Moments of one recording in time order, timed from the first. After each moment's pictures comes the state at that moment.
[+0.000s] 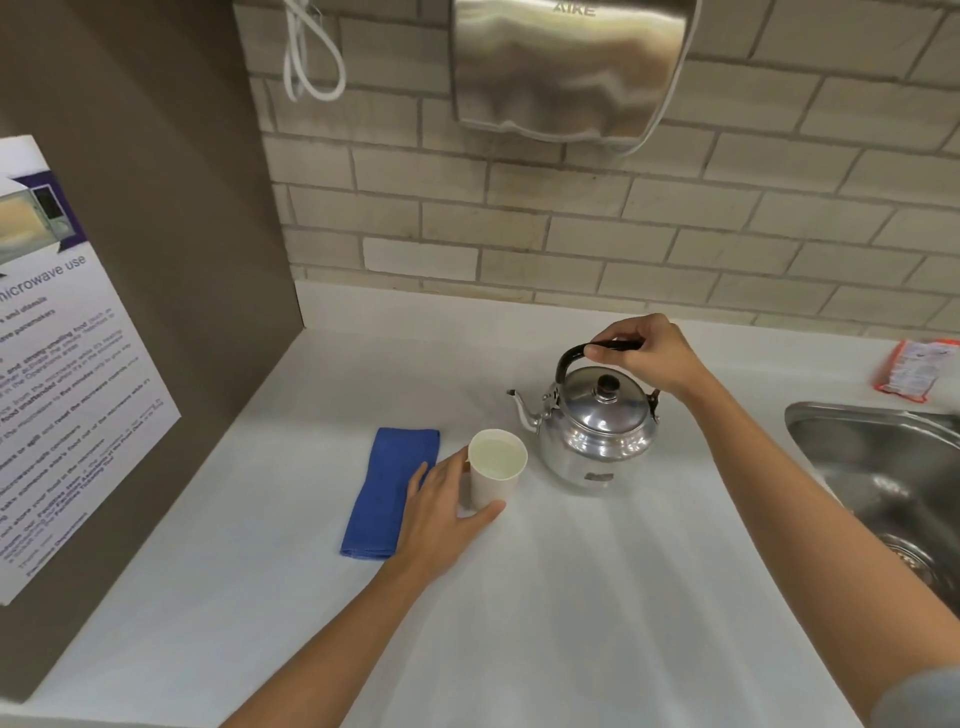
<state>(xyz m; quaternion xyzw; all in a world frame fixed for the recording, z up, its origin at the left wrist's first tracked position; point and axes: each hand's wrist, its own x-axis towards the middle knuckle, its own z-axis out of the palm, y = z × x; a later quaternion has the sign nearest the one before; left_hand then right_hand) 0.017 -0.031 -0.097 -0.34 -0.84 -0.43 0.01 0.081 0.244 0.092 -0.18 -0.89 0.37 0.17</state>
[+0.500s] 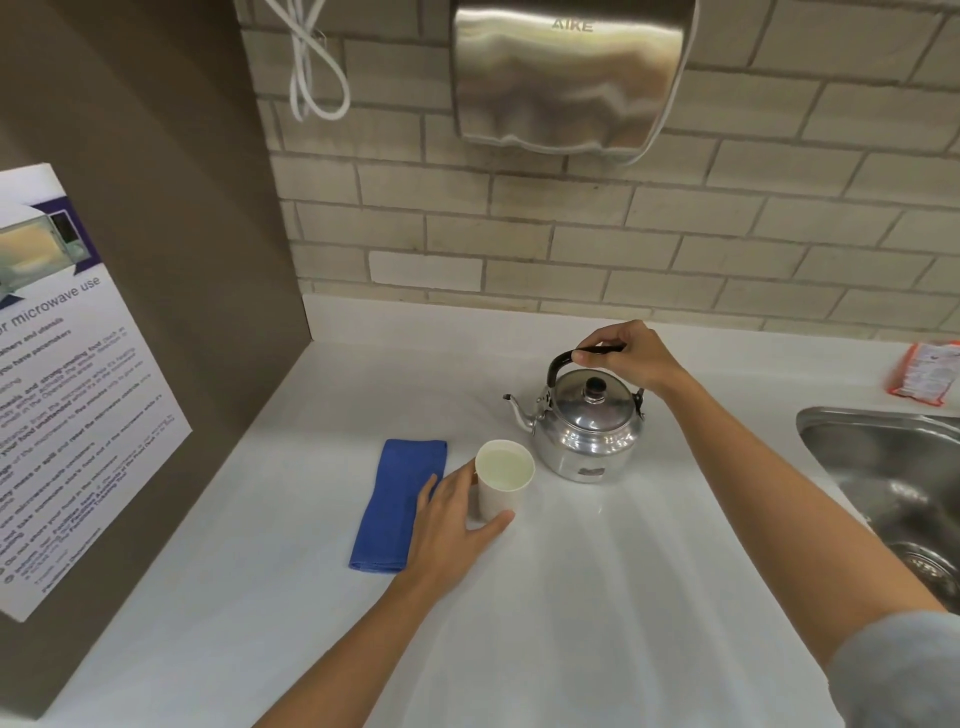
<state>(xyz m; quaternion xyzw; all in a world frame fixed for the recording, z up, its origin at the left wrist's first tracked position) 0.021 -0.030 -0.097 -0.34 -0.84 -0.43 0.01 0.047 0.254 0.076 -0.19 -0.88 0.40 0.14</state>
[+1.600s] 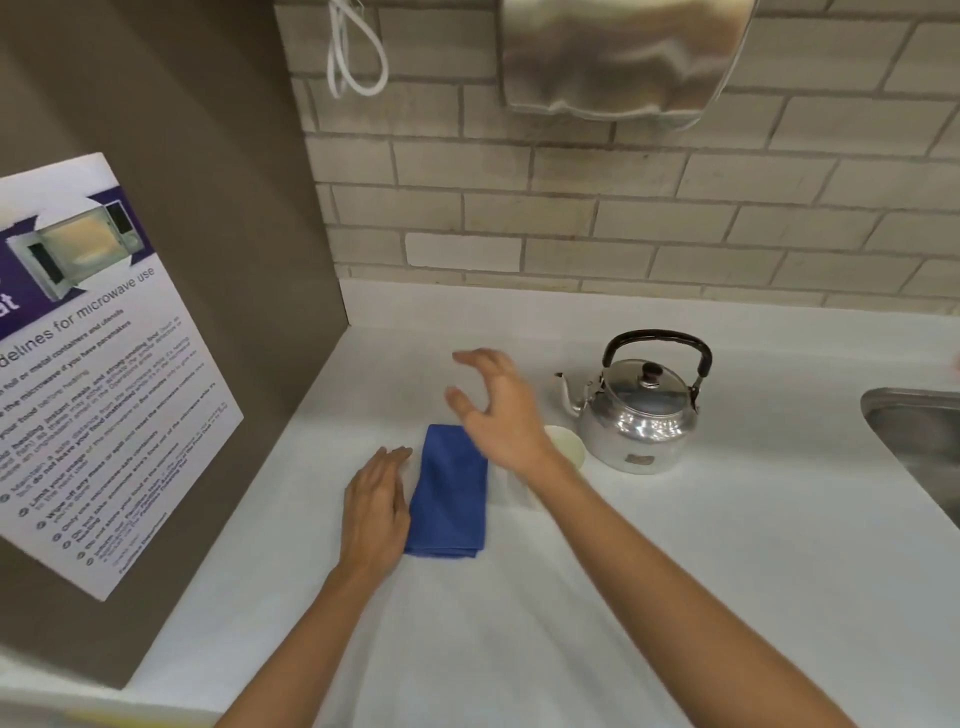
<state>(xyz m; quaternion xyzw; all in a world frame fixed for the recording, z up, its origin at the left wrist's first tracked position) -0.038 -0.139 -0.095 -0.25 -0.89 -0.37 0.06 0.010 0.029 0.035 -0.08 -0.89 0.40 0.21</state>
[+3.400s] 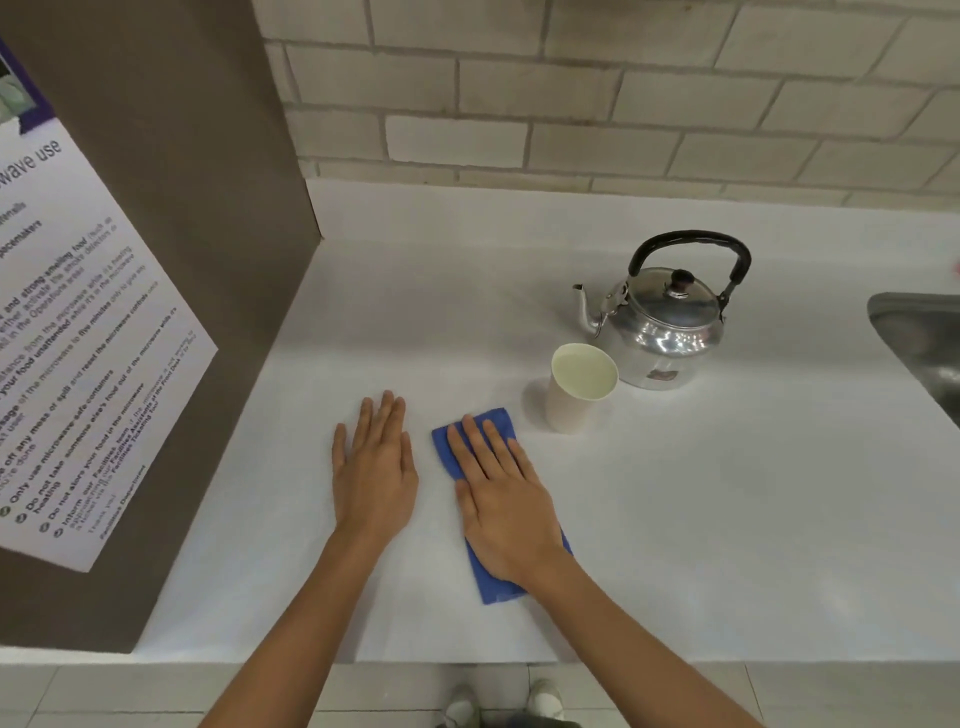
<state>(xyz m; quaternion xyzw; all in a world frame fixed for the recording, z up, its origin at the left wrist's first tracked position) -0.035 -0.162 -0.113 -0.25 -0.95 -0.19 -0.01 0.085 -0.042 -0.110 -0.11 -0.98 0.13 0.05</state>
